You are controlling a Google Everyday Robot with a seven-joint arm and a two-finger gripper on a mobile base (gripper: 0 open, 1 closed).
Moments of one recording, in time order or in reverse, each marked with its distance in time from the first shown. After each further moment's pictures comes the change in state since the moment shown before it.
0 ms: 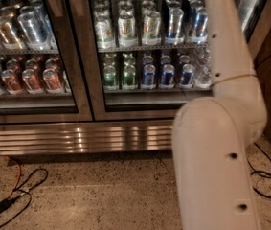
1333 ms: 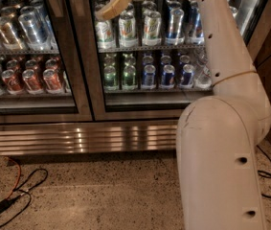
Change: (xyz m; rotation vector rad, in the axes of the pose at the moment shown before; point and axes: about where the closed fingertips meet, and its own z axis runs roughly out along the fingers) arm 0.008 0.018 0.020 -0.045 0.033 0.076
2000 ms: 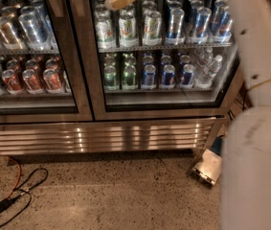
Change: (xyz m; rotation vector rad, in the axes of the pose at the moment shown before) arm -0.038 -0.003 -0.043 0.112 0.063 -0.042
